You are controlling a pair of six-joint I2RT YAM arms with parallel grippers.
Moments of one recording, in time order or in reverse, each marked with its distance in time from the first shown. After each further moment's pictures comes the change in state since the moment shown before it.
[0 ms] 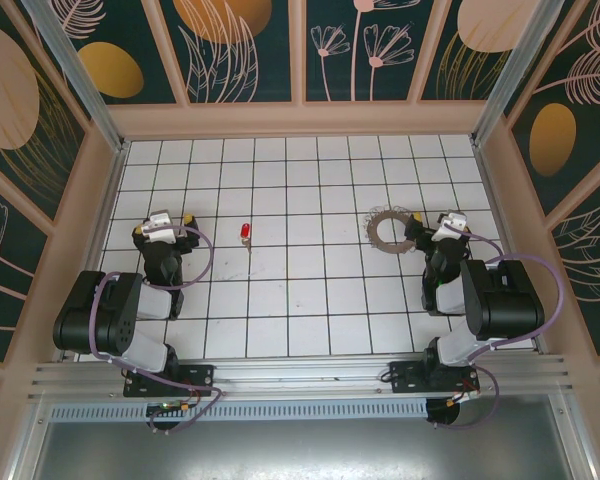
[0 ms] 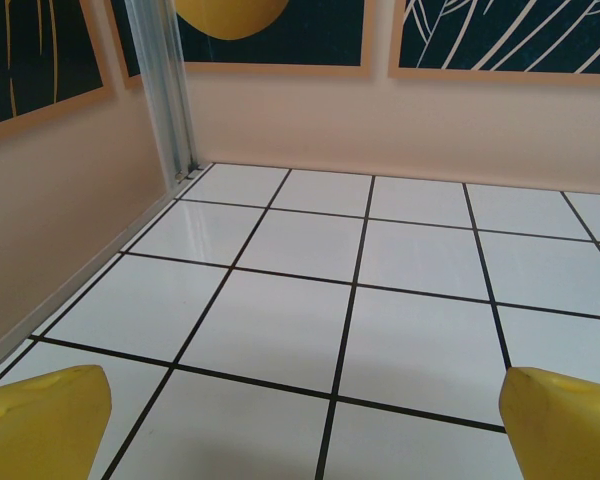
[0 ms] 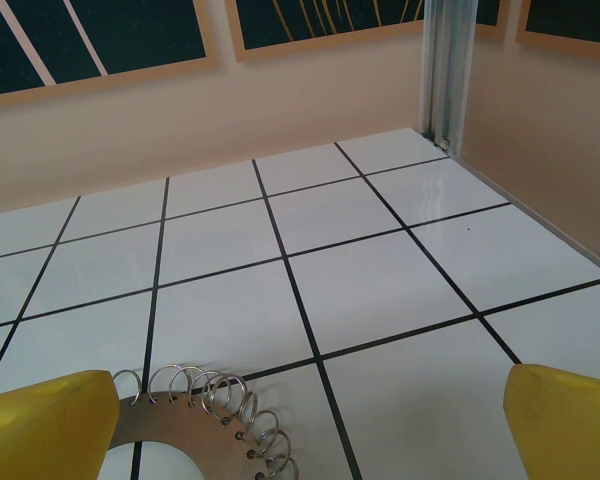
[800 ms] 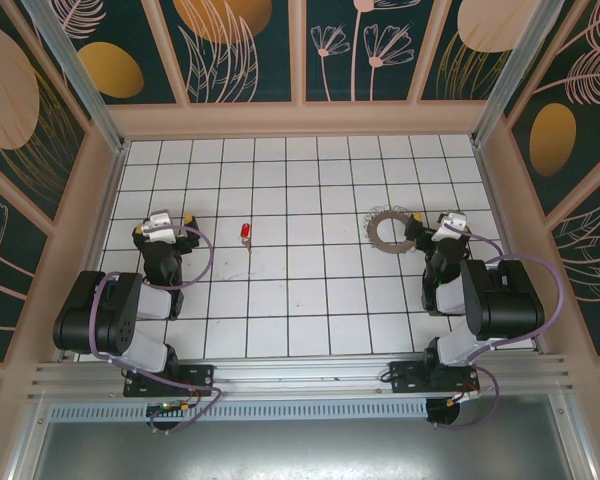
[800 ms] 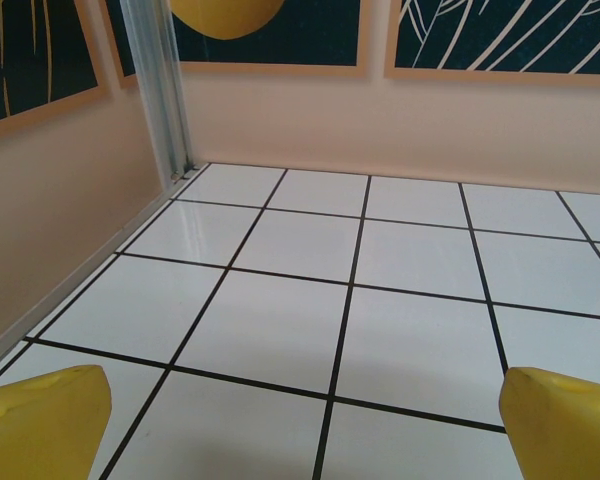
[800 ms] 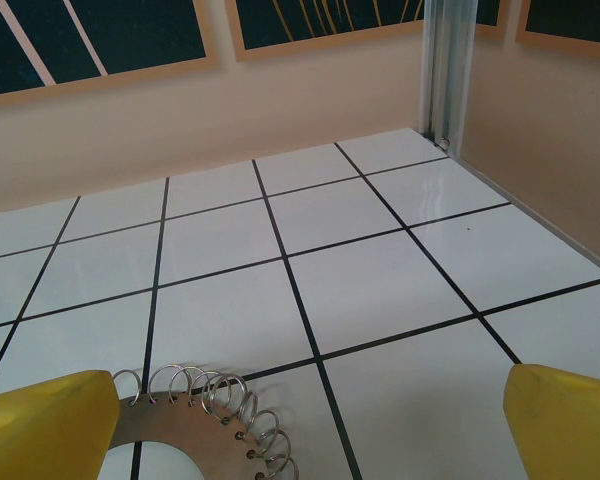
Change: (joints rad) left arm 0.008 0.000 0.002 -0.001 0.019 -0.003; right arm 0.000 0.000 0.000 0.000 0.000 0.000
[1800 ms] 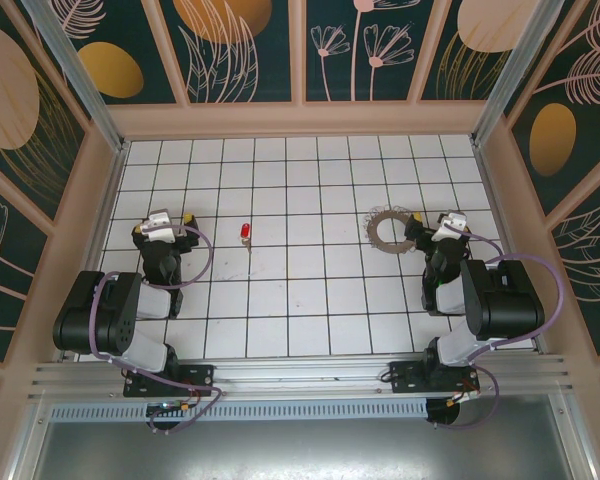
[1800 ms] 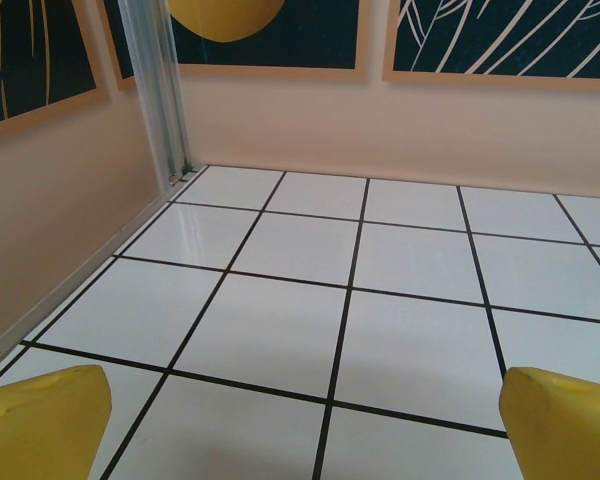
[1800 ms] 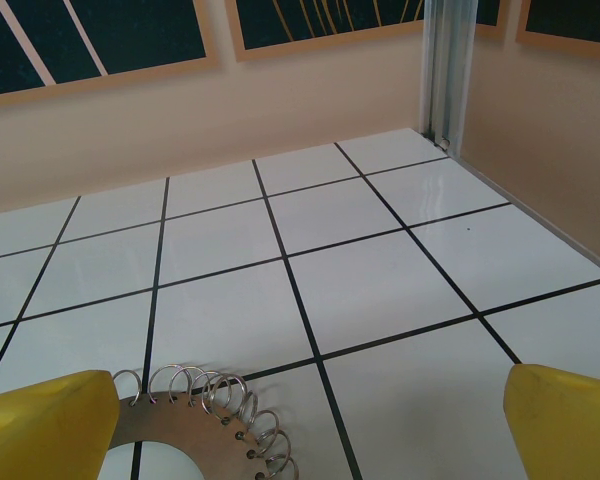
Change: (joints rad) left arm 0.004 0.000 0.003 0.000 0.007 0.000; right arm 0.000 0.000 0.000 0.000 0.000 0.000
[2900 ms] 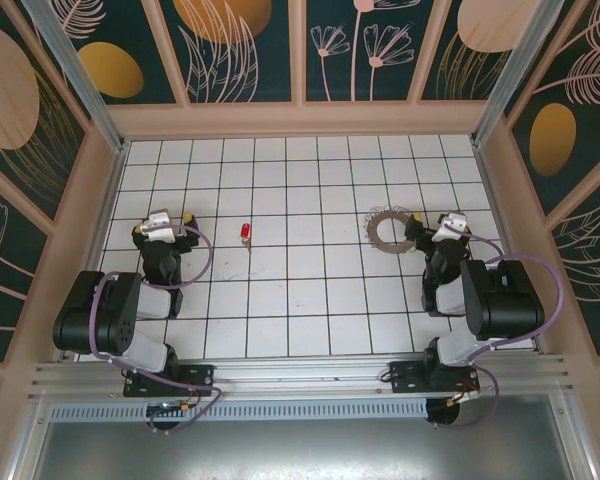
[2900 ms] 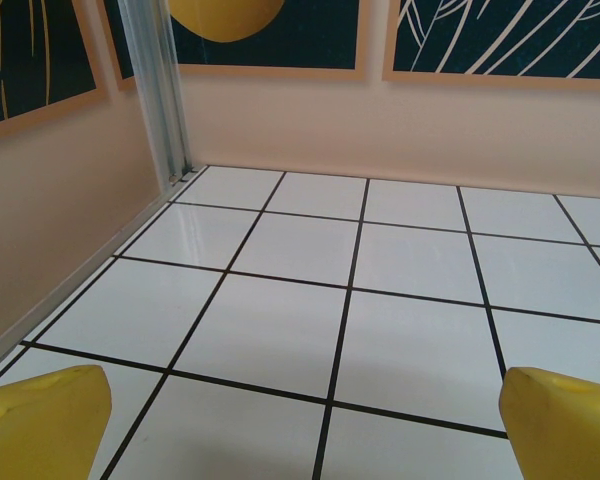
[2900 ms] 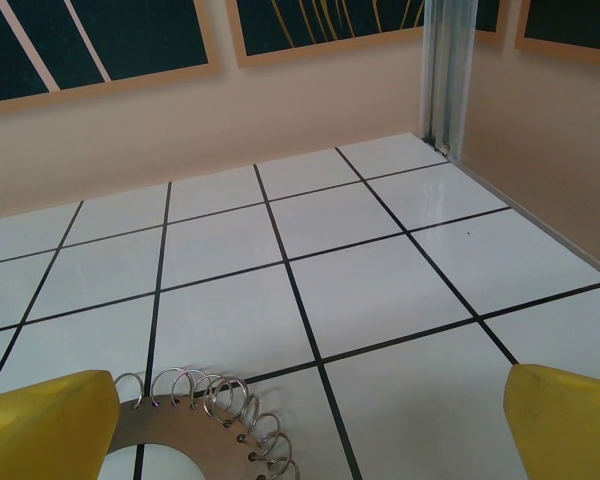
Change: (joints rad) left arm 0.000 0.000 0.000 0.000 0.000 0.000; right arm 0.000 0.000 -0.008 0.023 0.000 0.000
